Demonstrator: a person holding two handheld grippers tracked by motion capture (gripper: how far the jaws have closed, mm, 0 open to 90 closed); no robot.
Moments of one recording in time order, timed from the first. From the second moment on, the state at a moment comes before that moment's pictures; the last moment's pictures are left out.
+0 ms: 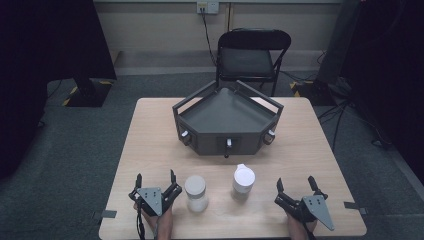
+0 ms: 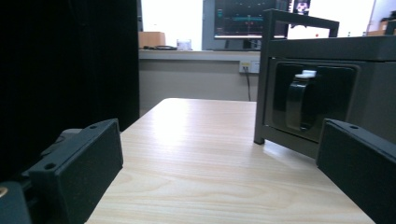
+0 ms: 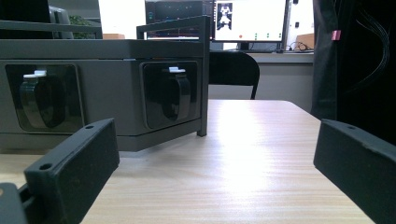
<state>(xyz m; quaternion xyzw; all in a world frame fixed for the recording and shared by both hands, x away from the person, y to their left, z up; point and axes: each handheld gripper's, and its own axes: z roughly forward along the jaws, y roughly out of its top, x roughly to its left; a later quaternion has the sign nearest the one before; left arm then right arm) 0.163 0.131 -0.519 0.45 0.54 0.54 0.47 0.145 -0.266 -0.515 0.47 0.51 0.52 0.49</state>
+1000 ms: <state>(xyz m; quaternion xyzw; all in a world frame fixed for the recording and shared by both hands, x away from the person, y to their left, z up) 0.152 0.138 -0.493 0.44 0.53 0.52 0.50 0.145 -0.264 -0.515 0.47 0.51 0.52 0.50</state>
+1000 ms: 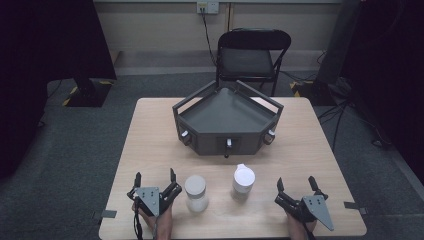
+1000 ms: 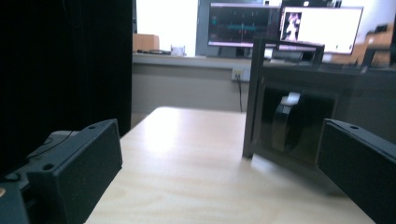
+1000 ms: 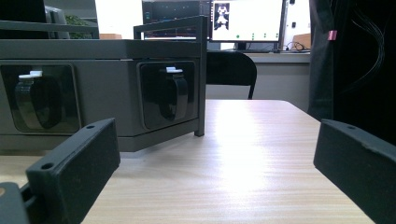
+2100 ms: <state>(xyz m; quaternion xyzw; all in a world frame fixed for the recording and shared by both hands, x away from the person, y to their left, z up) 0.129 0.127 -0.457 0.53 0.43 0.43 0.59 0.145 -0.265 -0.515 0.47 0.51 0.52 0.50</state>
